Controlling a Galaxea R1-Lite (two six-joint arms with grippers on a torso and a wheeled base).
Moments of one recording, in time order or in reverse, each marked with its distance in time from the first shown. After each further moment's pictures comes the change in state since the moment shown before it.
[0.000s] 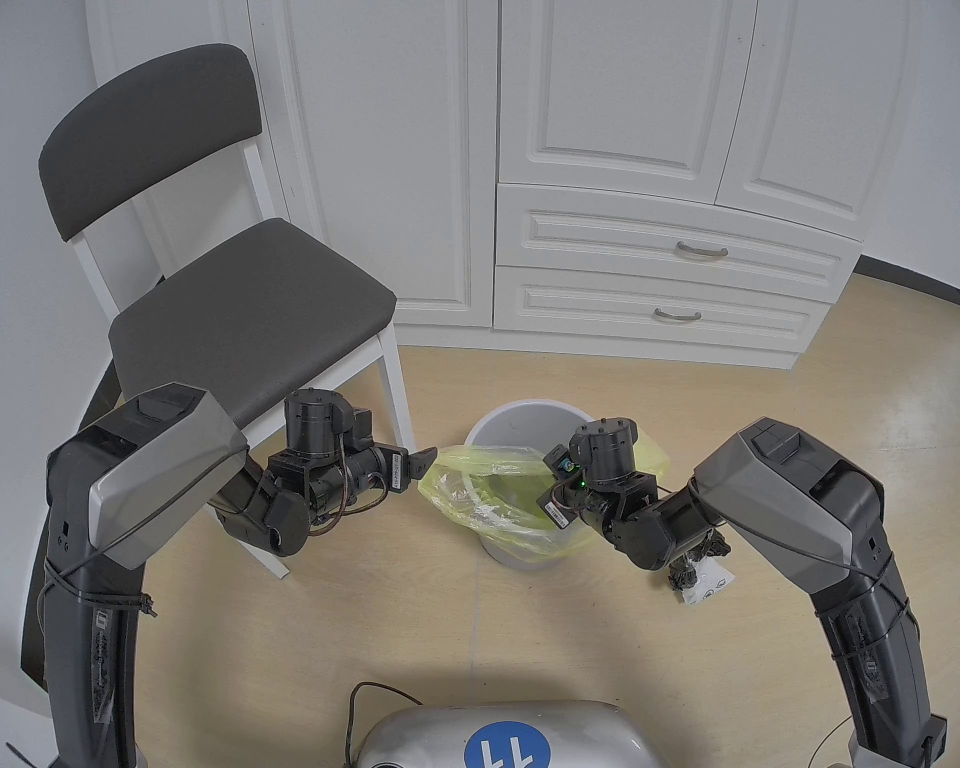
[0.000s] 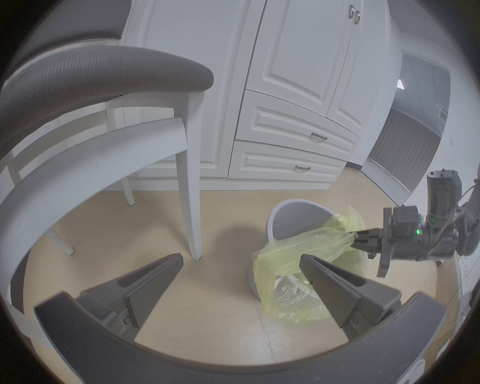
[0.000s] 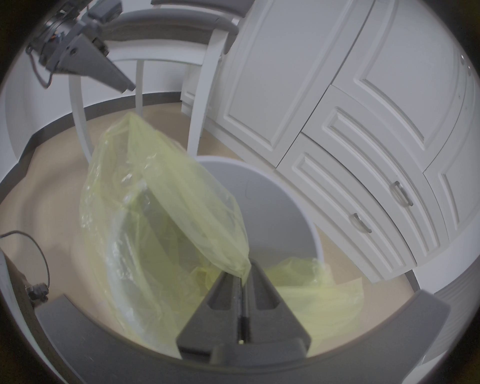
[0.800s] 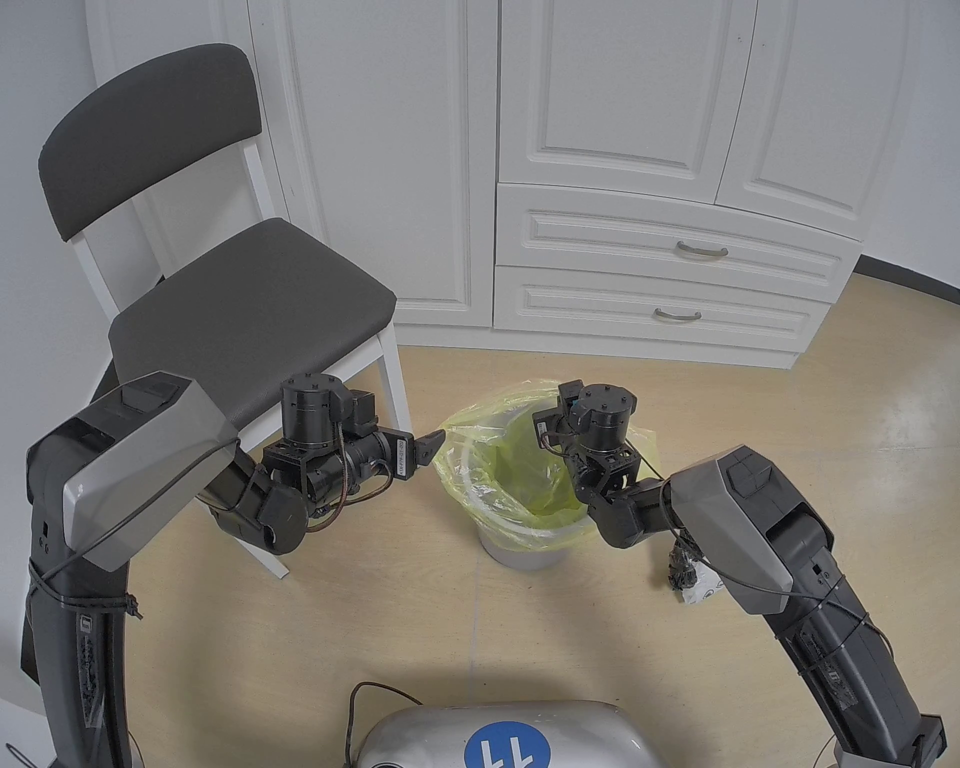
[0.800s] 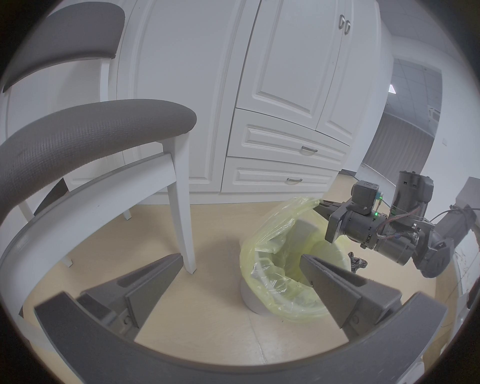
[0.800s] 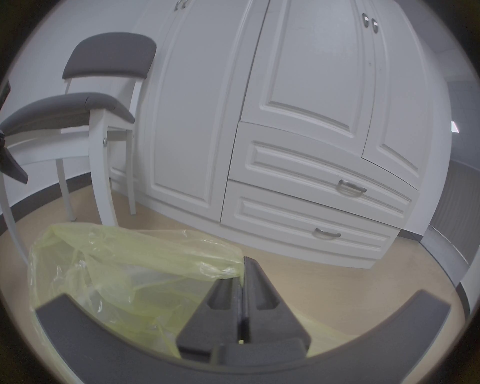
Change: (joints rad) left arm -0.026 -0.069 0.044 -0.043 0.002 0.002; right arm -0.026 0.230 -0.478 -0.206 -0.148 0.250
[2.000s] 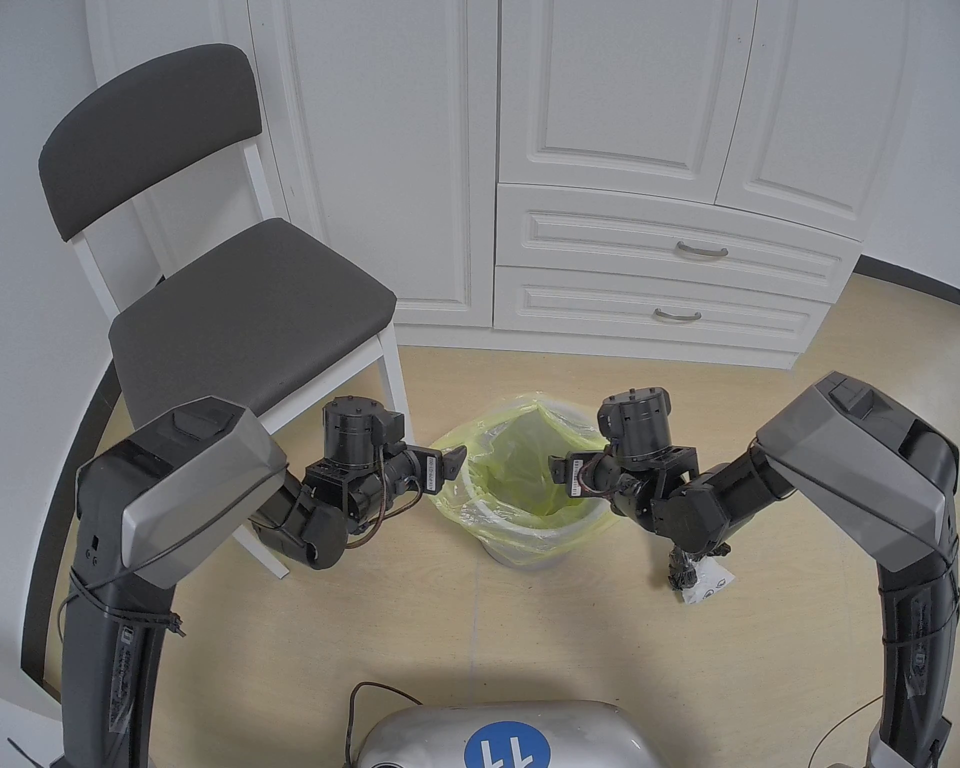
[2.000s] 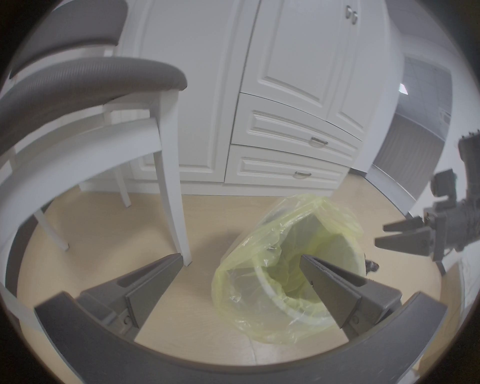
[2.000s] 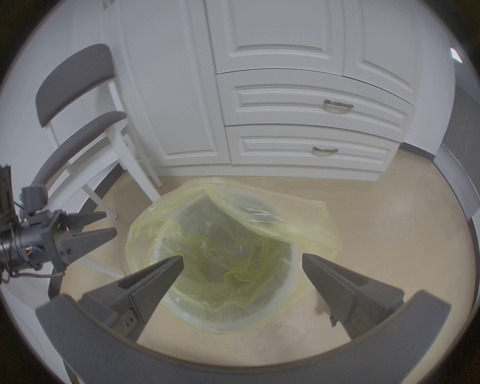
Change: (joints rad) left arm -0.059 0.127 -0.109 0.006 0.105 -0.042; right arm 0.038 -0.485 0.702 0.294 0.063 0.508
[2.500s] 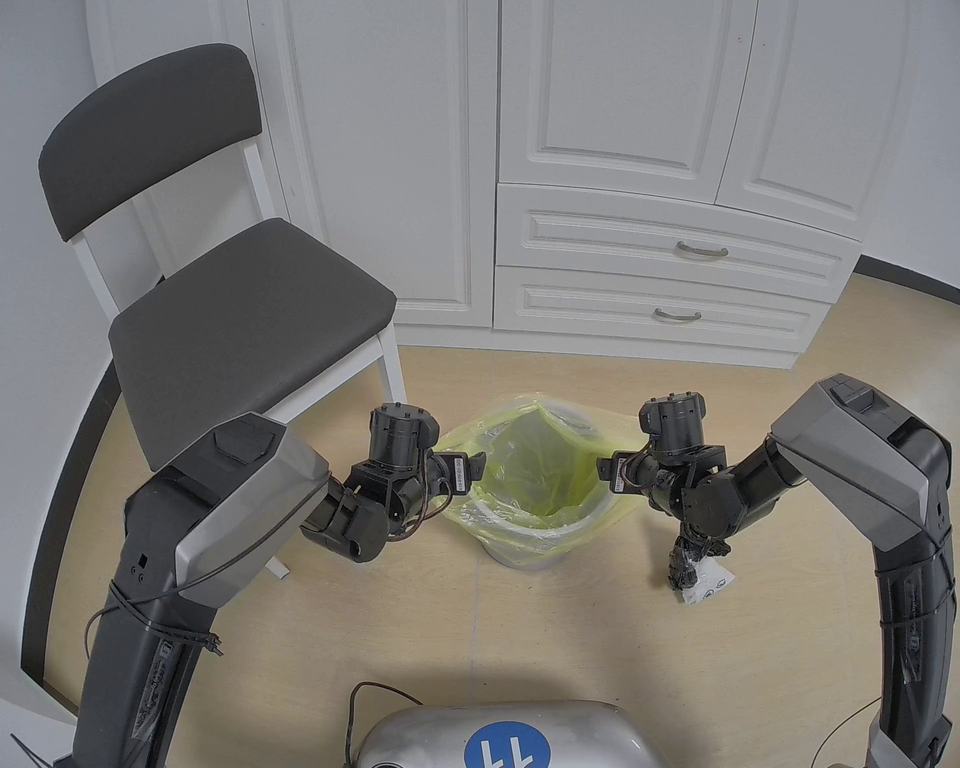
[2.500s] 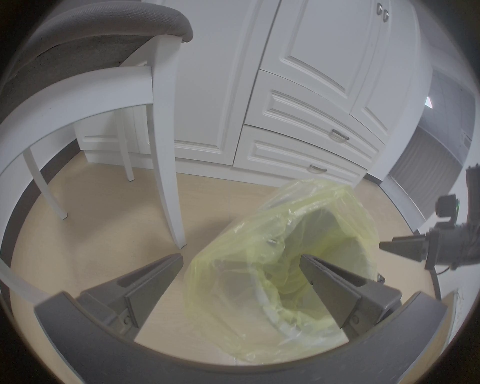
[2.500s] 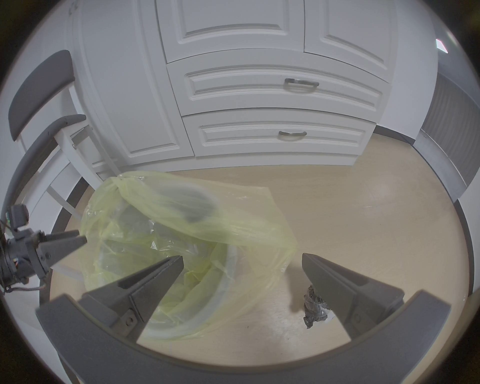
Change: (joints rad) left arm -0.054 0.117 -0.235 0.205 0.110 -0.157; right arm -0.140 0.056 -0.013 0.016 0.011 0.017
